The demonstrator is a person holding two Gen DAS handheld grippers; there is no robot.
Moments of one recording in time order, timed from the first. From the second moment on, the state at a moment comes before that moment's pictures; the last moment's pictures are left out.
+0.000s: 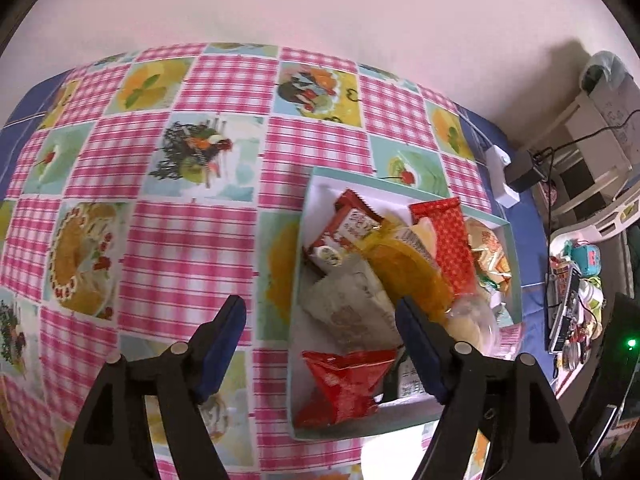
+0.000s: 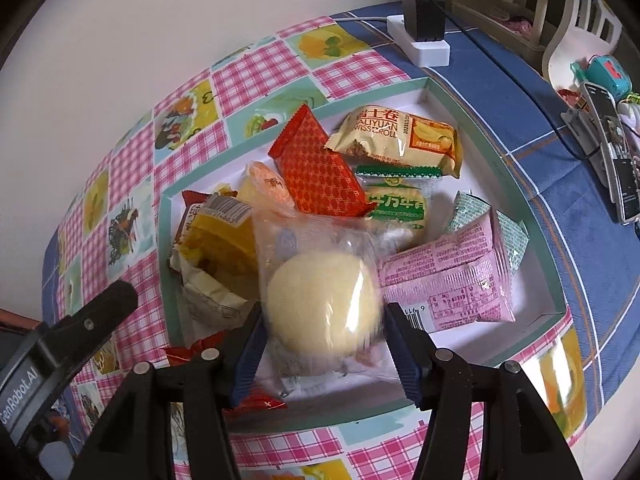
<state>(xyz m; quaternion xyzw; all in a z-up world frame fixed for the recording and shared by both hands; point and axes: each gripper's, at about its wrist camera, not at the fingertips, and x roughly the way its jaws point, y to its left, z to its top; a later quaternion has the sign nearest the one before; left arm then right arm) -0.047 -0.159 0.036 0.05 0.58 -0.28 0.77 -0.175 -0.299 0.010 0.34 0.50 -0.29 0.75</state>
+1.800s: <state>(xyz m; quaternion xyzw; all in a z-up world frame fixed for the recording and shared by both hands) -0.079 -0.010 0.033 0.11 0.56 -0.11 0.82 -0.178 -0.190 0.022 0.21 0.48 -0.25 0.81</state>
